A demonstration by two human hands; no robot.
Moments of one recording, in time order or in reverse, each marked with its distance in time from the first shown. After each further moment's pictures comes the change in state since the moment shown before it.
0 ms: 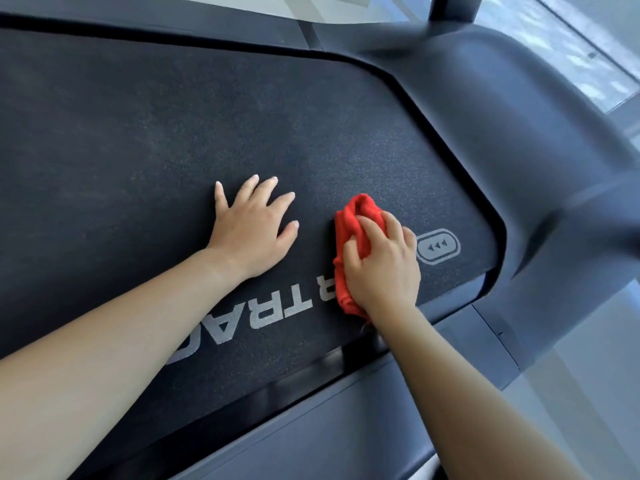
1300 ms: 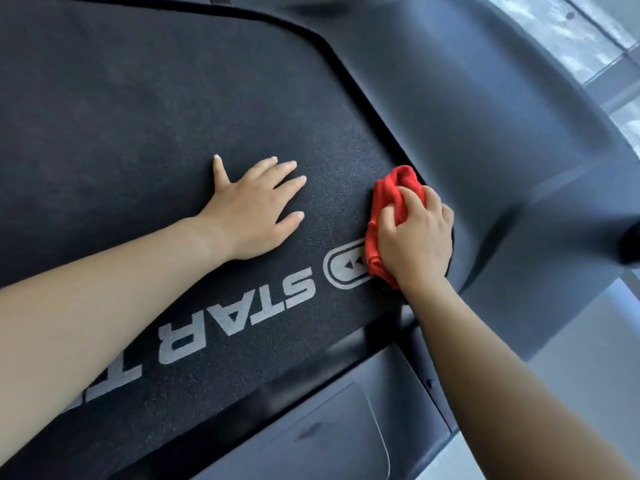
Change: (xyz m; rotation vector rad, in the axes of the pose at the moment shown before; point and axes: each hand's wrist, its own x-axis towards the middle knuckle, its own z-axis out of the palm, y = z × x) left_hand 0.110 0.118 0.043 0.112 -0.141 0.214; right_hand 0.114 0.157 -0.020 -0.045 0.069 0.194
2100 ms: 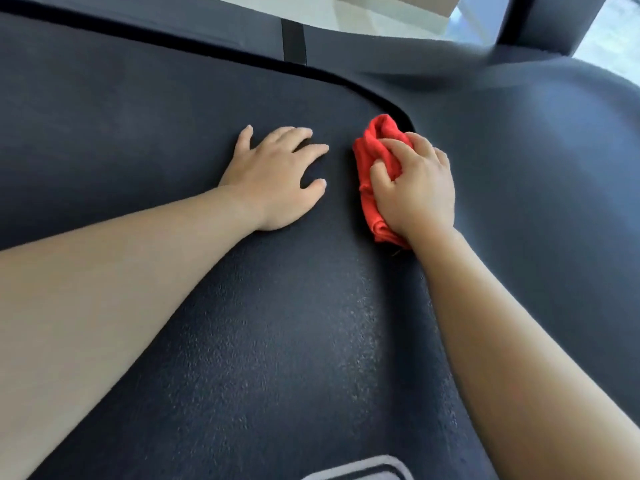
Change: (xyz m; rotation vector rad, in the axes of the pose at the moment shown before) left_hand 0.164 -0.076 -0.011 -0.072 0.241 -0.377; right_hand 0.223 -0.104 0.096 0.173 -0.119 -0.571
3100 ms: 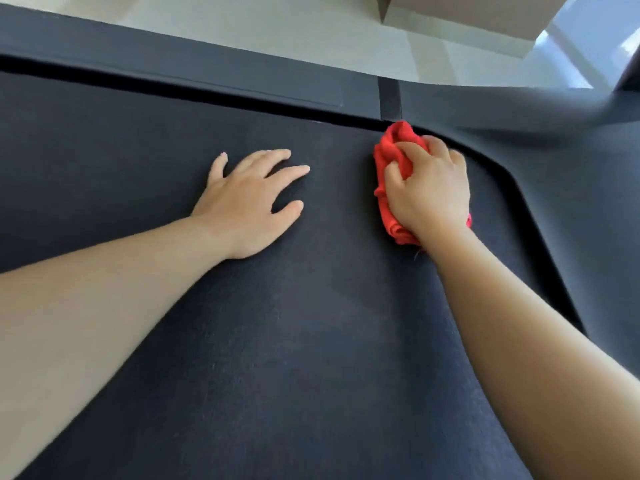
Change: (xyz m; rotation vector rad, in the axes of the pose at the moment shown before) left_hand -0.029 -0.129 -0.053 0.025 -0.013 -0.175; right_hand 0.068 -0.098 0.053 0.052 -0.011 -0.069
